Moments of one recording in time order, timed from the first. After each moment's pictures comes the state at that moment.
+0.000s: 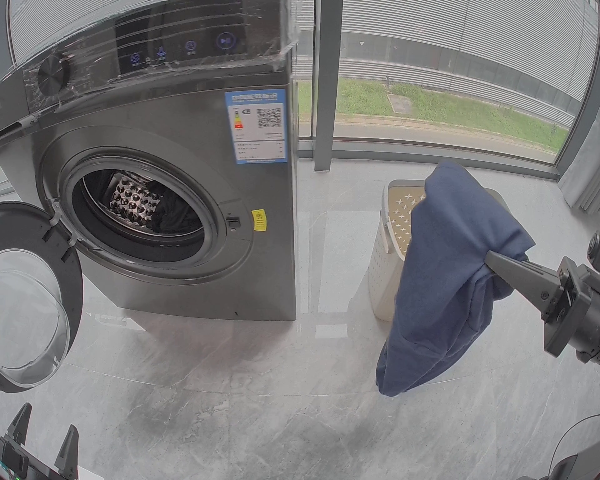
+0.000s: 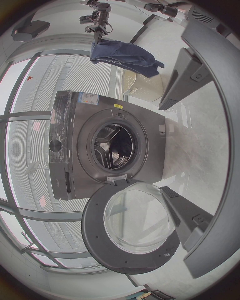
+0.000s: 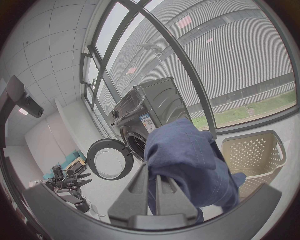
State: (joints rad) left arm 0.00 0.02 -0.02 0.00 0.02 -0.03; right arm 0.69 1.13 -0.45 -0.82 0.12 0.22
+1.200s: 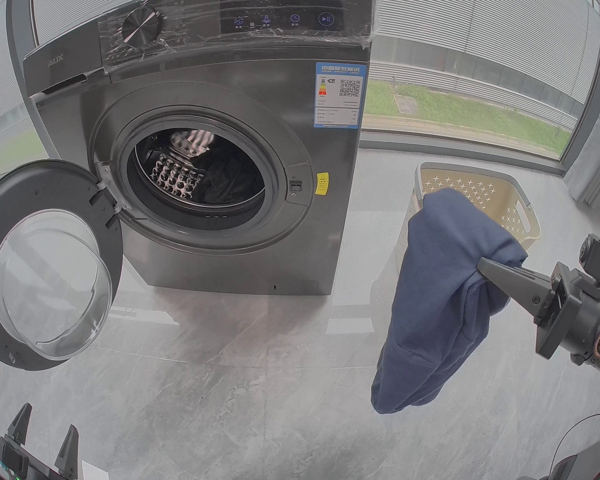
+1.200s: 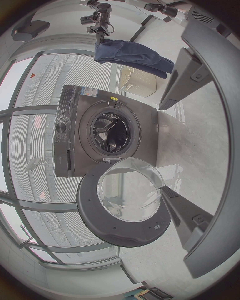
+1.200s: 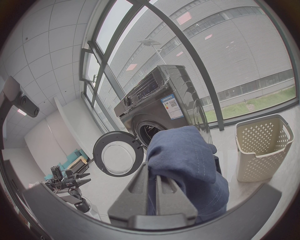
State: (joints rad) left arm 0.00 0.02 -0.02 0.00 0.02 -0.03; right arm 0.68 1.15 -0.44 -0.83 0.11 0.24
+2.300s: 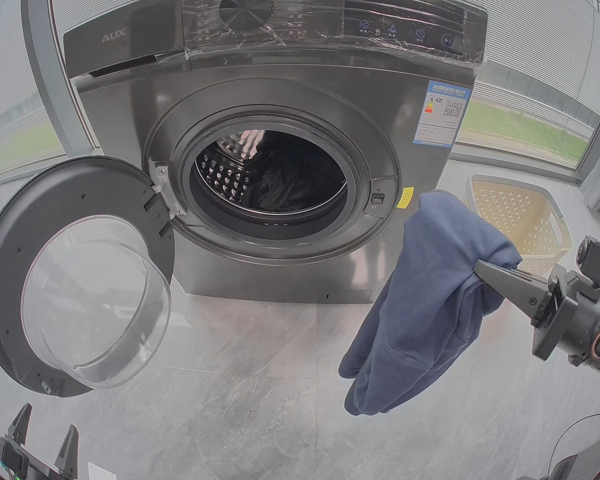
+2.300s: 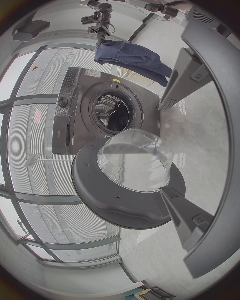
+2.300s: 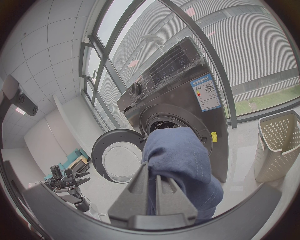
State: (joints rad) left arm 0.00 0.02 -0.02 0.00 0.02 -0.03; right arm 0.68 1.16 -0.44 -0.83 0.11 0.24
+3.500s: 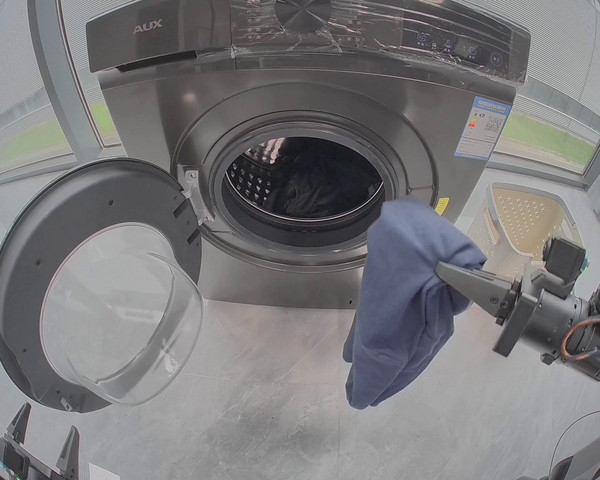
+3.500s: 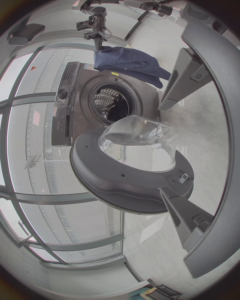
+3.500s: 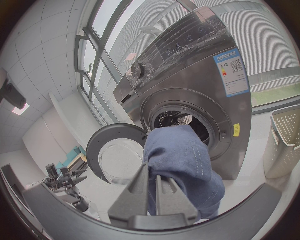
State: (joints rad) left arm 0.00 0.02 -0.02 0.00 0.02 0.00; right arm 0.74 1.29 -0.49 -0.87 0.05 0.25
